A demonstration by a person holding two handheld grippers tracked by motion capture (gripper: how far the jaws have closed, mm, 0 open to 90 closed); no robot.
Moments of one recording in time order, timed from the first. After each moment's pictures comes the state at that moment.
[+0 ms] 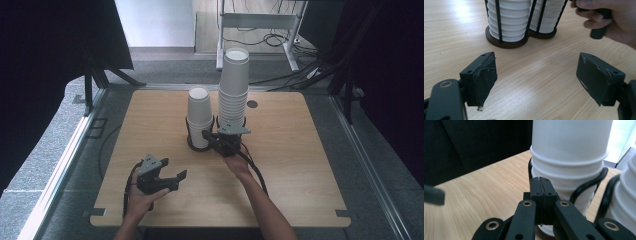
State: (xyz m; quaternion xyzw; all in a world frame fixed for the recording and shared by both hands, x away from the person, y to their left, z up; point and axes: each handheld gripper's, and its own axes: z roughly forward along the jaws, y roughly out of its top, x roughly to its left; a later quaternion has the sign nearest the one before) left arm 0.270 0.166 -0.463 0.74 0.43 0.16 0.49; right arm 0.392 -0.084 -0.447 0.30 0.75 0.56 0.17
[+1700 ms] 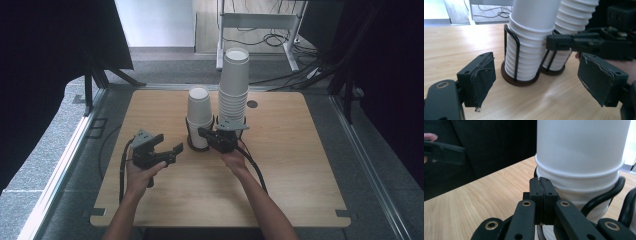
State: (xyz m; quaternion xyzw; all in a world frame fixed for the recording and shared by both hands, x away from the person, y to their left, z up) left arm 0.318 0.173 -0.412 0.69 0.46 0.19 0.52; right arm 0.402 -0.079 -0.448 0.29 0.75 0.58 0.15
